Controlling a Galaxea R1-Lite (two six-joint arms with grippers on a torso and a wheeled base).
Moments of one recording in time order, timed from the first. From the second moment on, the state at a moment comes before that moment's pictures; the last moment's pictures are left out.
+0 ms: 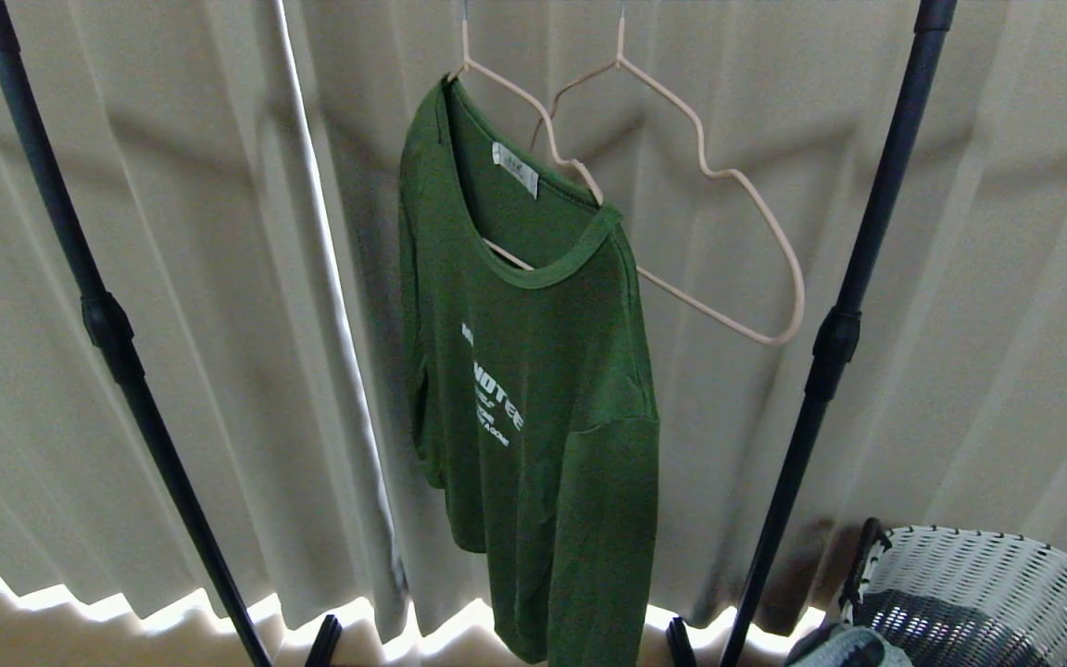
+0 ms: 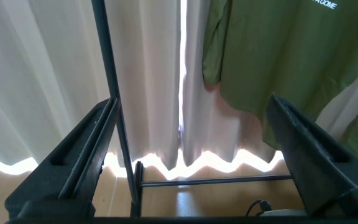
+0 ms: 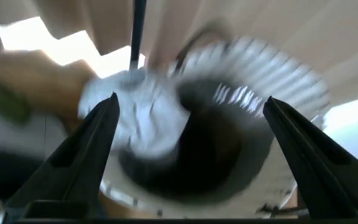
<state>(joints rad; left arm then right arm) 0.00 0.00 -0.02 0.06 -0.05 0.01 0.10 0.89 -0.34 0.19 -0.08 -0.18</state>
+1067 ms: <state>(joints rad) 0.00 0.00 -0.02 0.06 -0.05 0.01 0.11 1.77 -0.36 -0.30 -0.09 -0.09</state>
